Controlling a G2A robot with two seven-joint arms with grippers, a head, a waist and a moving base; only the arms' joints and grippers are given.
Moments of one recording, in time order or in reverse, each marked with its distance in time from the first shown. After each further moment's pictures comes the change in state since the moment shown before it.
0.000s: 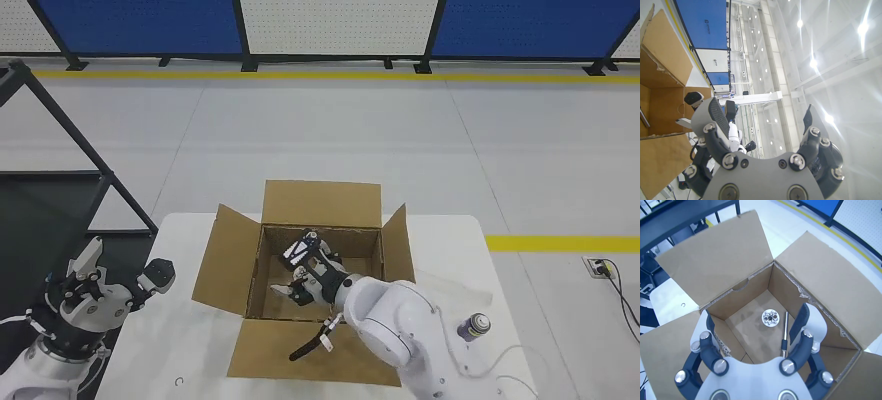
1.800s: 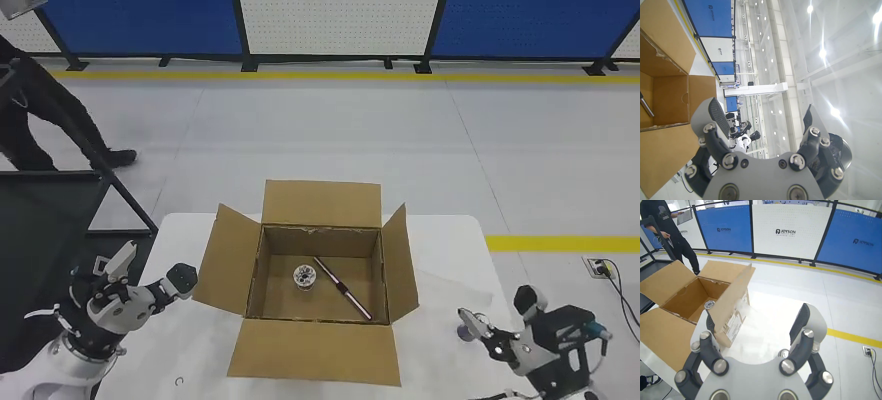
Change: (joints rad) left arm -0.026 0.007 0.061 -0.008 0.062 0.020 -0.048; right arm -0.965 0.101 0.920 -0.588 0.057 -0.165 -0.413
